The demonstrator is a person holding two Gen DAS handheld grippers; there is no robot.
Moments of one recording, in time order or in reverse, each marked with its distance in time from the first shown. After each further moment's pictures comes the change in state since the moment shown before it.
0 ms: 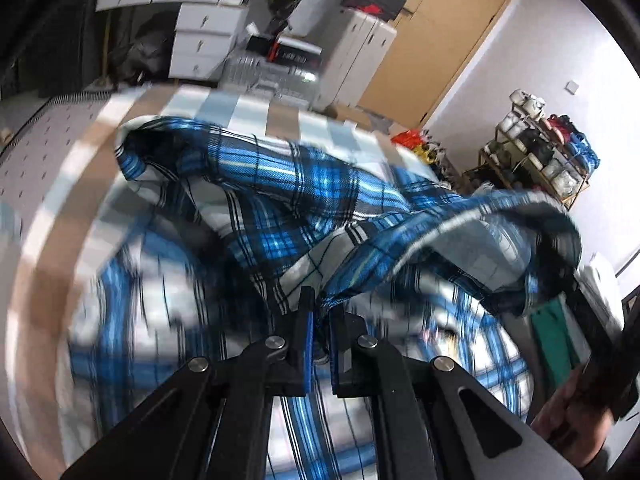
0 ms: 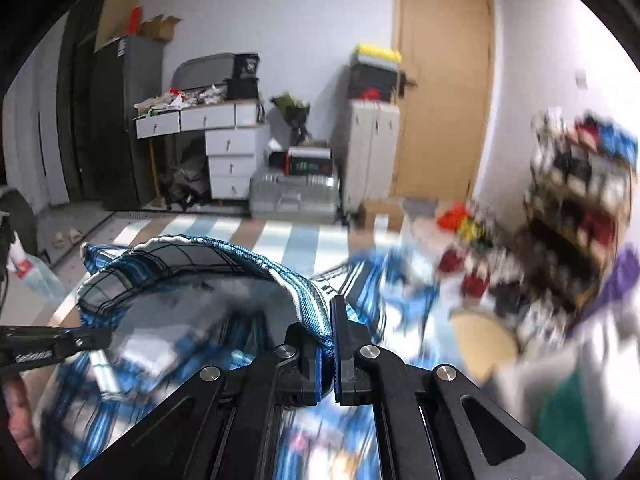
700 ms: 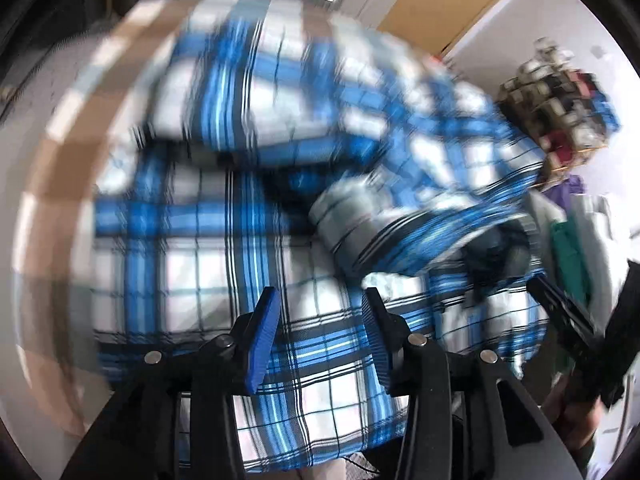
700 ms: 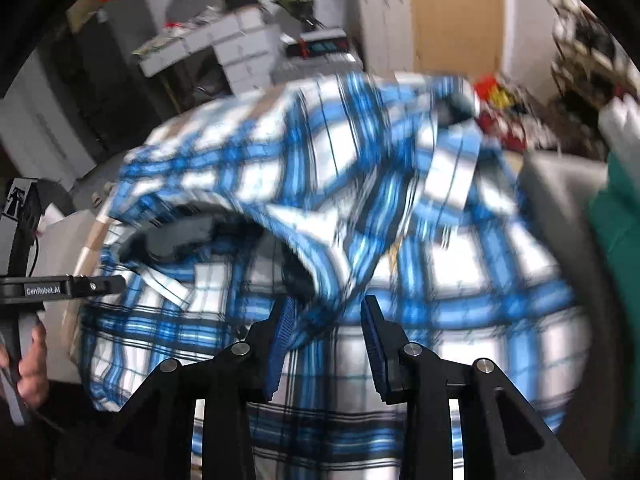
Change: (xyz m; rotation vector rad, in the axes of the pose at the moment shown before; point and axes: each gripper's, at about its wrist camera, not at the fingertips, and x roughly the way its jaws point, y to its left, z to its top) left arm -0.025 0.046 -0.010 -0.007 0.248 0.031; right arm -0.029 -0.030 -0.044 0.023 0.313 0.168
